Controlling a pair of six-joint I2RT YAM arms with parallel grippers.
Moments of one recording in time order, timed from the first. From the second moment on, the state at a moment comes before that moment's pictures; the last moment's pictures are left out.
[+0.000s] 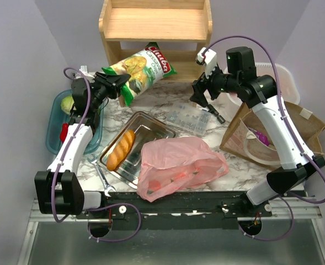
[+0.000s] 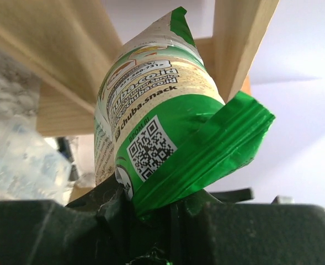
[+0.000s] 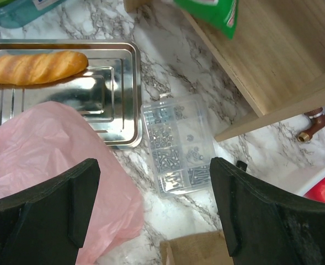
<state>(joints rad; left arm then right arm) -0.04 1.28 1.02 0.25 0.47 -1.40 0.45 1.54 1.89 -0.91 -0.38 -0.38</state>
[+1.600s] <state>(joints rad) -0.19 1.40 0.90 0.24 -0.06 -1.66 0.45 1.60 1.90 -0.95 -0.32 -0.43</state>
